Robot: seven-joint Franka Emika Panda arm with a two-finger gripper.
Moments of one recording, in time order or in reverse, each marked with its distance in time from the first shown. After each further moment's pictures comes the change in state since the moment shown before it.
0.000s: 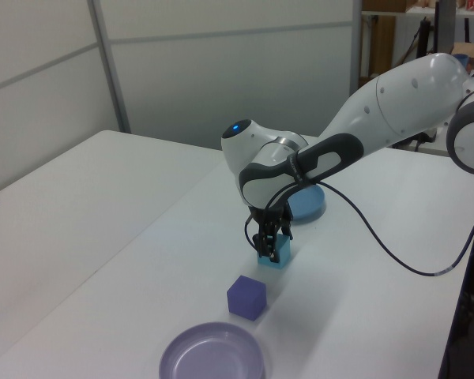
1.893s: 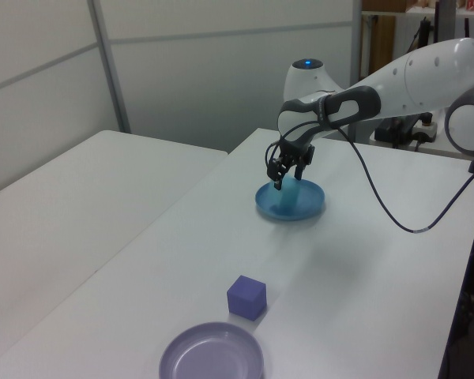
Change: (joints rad) arm -0.312 0.057 -0.002 0.168 0.203 0.288 -0.051
